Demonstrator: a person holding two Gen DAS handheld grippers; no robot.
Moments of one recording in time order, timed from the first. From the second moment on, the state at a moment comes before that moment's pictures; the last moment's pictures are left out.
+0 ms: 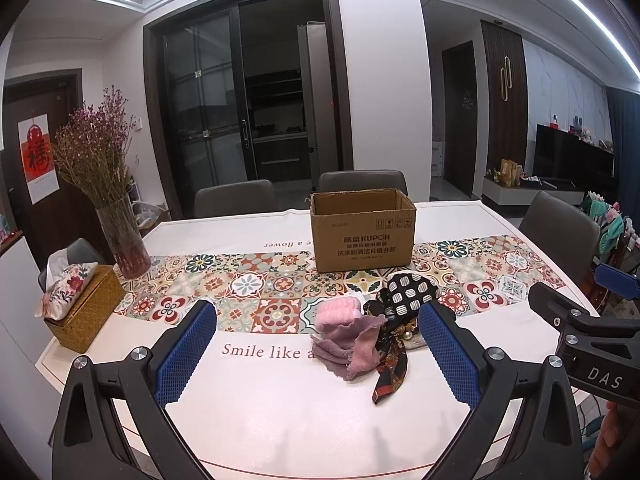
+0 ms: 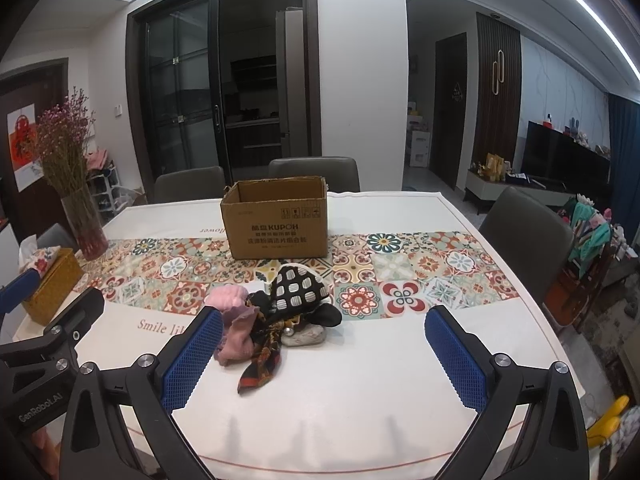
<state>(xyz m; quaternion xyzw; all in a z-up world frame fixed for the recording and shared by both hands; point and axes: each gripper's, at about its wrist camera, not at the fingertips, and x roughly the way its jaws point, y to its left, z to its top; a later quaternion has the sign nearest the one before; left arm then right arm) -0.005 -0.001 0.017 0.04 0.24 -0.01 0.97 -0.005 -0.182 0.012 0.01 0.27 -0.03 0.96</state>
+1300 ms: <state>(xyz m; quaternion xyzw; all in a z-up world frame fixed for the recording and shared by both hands) 0.037 0.003 -0.011 0.04 0.29 -0.03 0.96 0.037 -0.182 -0.011 0.02 0.31 -0.02 0.95</state>
